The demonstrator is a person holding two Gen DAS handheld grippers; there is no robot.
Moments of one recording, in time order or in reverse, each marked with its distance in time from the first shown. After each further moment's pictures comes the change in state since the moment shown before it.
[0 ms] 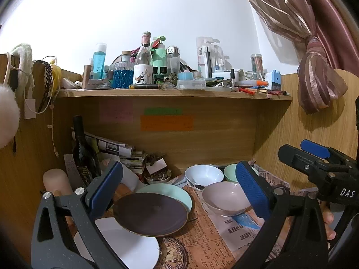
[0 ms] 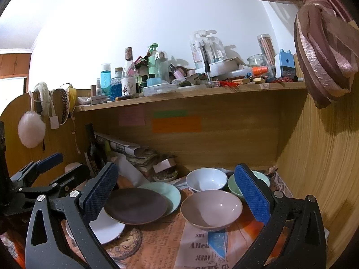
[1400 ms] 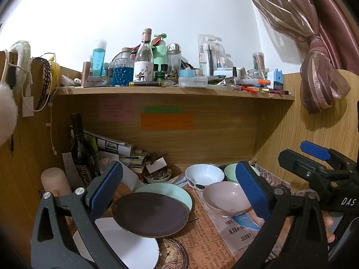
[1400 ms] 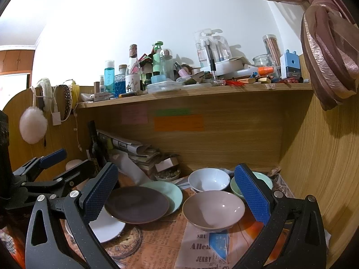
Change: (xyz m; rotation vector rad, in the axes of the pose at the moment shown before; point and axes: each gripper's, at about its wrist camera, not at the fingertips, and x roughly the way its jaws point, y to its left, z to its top) left arm 0.005 0.003 -0.004 -0.015 0.002 0.005; right arm 0.005 0.007 -0.003 -0.025 0.003 0.016
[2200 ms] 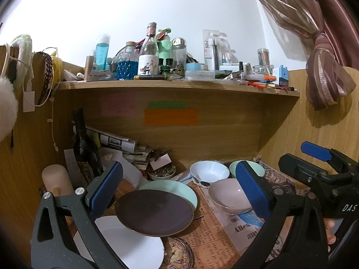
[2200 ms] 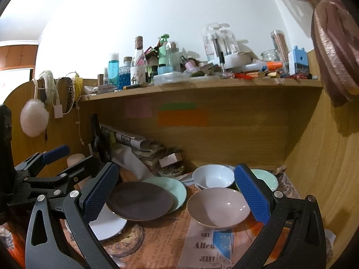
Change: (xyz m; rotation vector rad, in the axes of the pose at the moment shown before) left arm 0.012 0.012 -0.006 -0.006 0.025 0.022; right arm 0.015 0.007 -0.006 -0.016 0.034 0.021
